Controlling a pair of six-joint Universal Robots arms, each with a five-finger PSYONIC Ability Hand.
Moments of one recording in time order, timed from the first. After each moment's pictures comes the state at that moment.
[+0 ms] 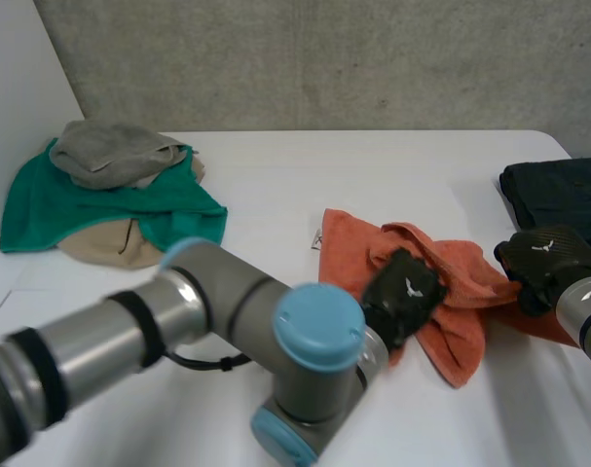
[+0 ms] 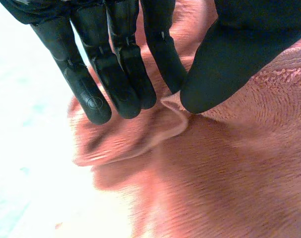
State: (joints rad) left arm 3.74 -2.48 -1.02 3.37 -1.54 3.71; right arm 1.72 -1.41 1.81 0.00 1.49 2.56; left_hand 1.13 1.19 1.19 1.20 0.99; right_hand 1.12 1.18 1.19 1.20 0.99
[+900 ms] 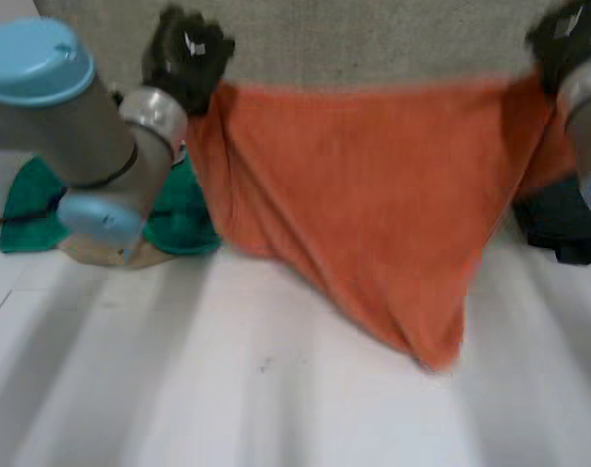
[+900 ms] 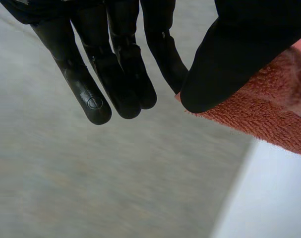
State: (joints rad) left arm 4.24 -2.21 -0.82 3.30 -1.52 3.85; right arm 1.82 -1.07 0.88 -0.01 1.67 2.26; left_hand 1.13 1.20 1.19 1.20 0.99; right_hand 1.12 1.18 1.19 1.20 0.99
